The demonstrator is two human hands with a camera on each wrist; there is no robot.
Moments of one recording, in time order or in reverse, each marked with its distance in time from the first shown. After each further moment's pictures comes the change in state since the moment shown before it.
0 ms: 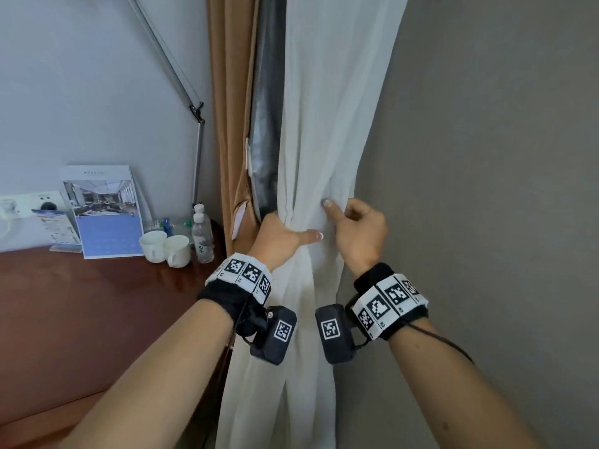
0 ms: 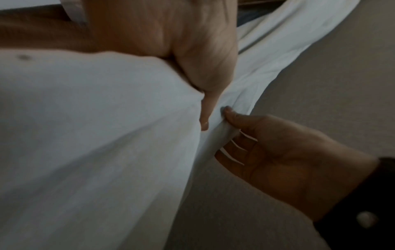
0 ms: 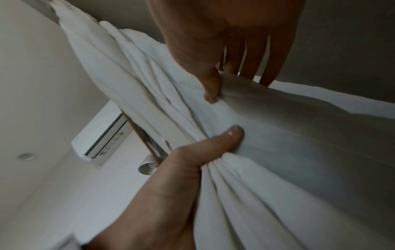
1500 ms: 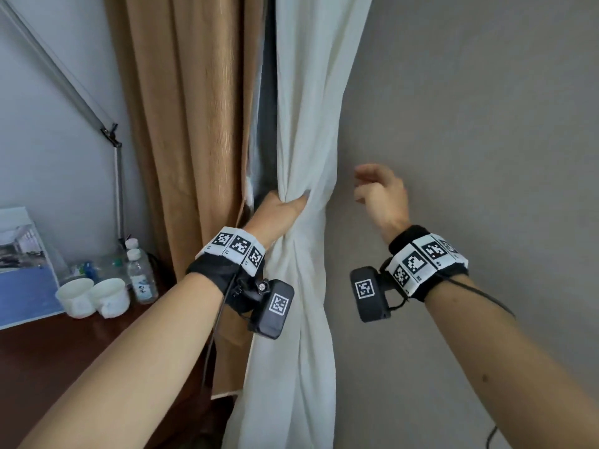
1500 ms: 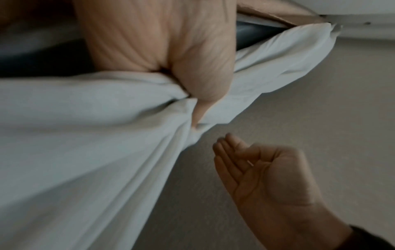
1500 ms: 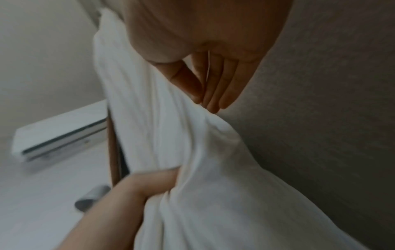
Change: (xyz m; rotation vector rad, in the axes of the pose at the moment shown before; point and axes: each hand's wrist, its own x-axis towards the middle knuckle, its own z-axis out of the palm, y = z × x) left_hand 0.045 0.056 0.028 -0.061 -0.301 0.034; right_hand 0.042 -0.060 -0.073 -0.100 0.131 0.103
